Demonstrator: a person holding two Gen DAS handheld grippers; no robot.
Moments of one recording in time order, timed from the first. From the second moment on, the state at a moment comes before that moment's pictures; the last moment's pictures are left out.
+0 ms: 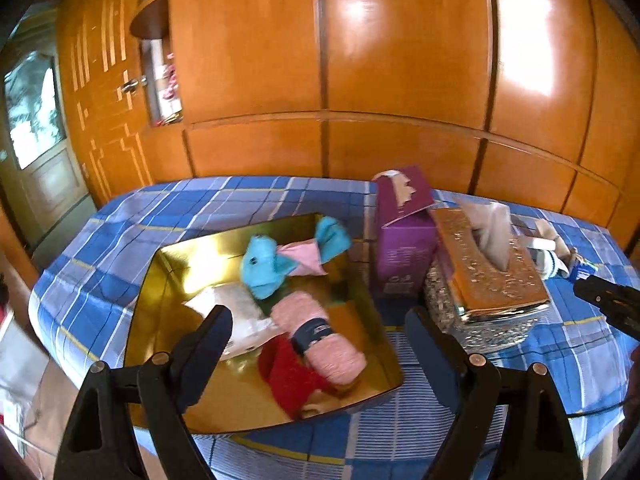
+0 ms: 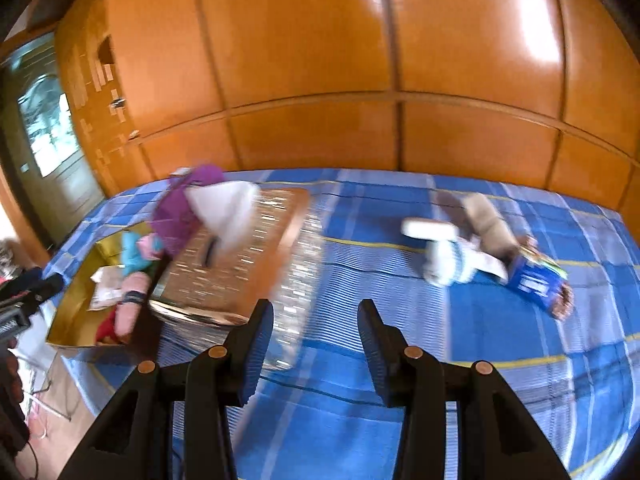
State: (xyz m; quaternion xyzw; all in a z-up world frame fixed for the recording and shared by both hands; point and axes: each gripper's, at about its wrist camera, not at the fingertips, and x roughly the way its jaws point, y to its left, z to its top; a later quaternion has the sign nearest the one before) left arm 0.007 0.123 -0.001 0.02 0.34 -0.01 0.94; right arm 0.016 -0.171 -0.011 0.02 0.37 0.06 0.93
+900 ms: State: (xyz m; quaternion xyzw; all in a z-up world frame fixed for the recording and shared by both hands) left arm 0.050 -0.085 0.053 0.11 0.32 -0.25 0.91; right arm -0.034 -0.332 -0.058 0.11 0.41 -0.12 0.90
